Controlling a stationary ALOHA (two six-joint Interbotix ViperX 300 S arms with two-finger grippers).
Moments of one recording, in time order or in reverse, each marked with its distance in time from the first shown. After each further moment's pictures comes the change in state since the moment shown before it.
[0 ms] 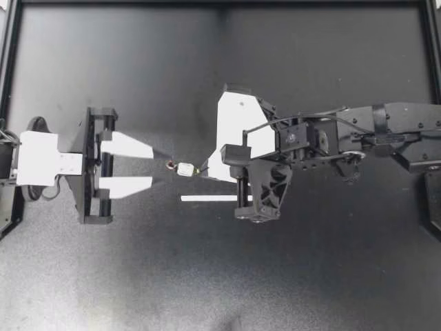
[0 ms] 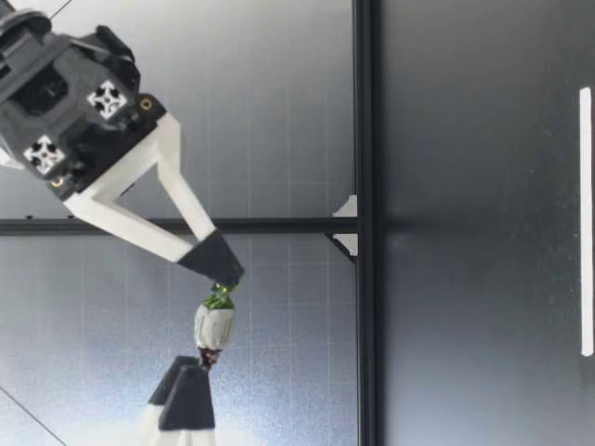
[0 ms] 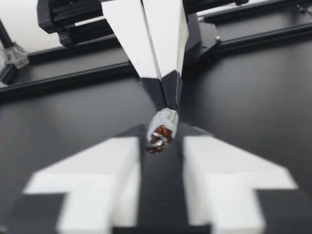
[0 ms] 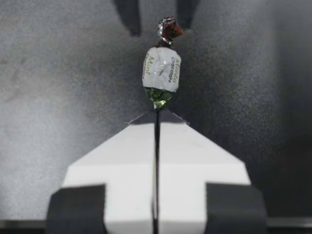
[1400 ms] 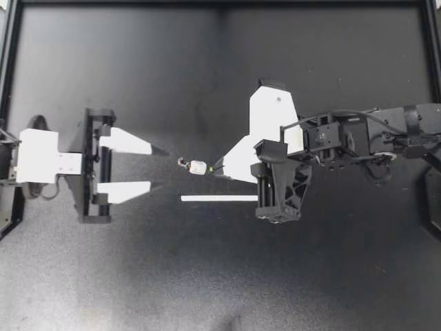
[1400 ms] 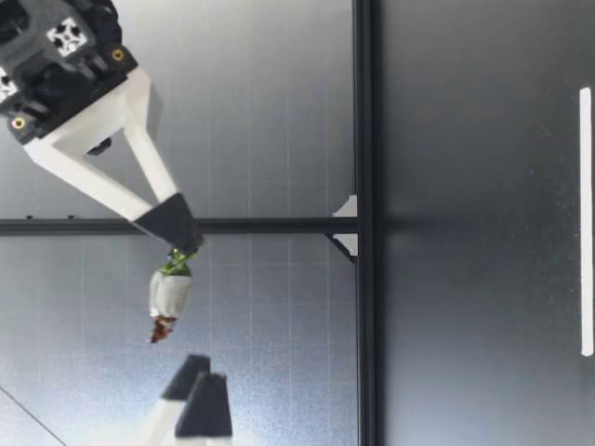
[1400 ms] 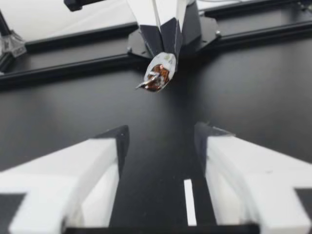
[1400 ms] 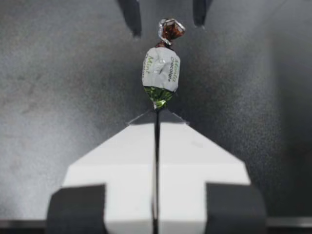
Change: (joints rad) left arm 0.000 0.017 0.003 -0.014 -0.005 -0.018; right arm 0.005 -0.097 0.104 0.014 -0.115 0.006
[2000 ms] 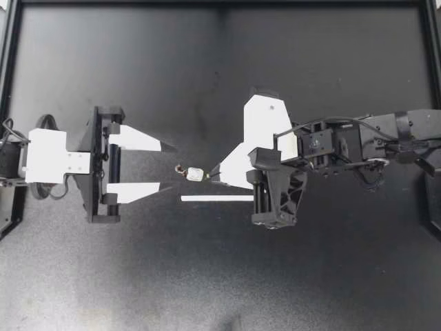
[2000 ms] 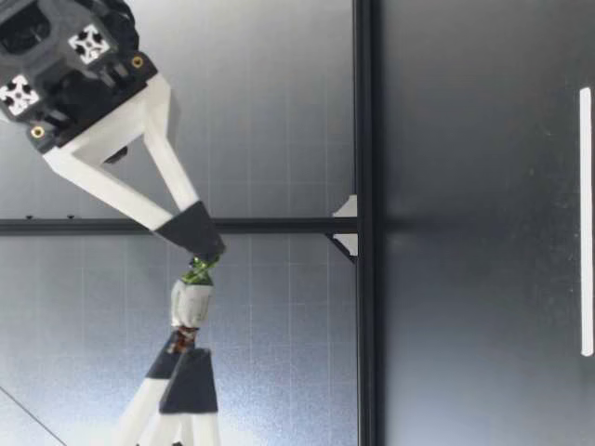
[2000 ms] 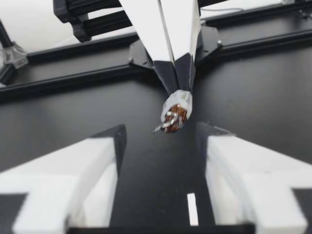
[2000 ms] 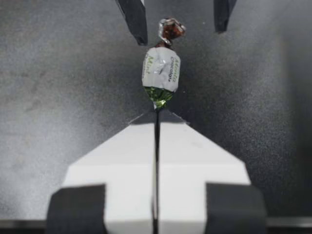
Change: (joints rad) left arm -0.002 0.021 -0.037 0.006 -0.003 0.008; right arm 0.014 0.028 0.000 0.008 -0.015 0.000
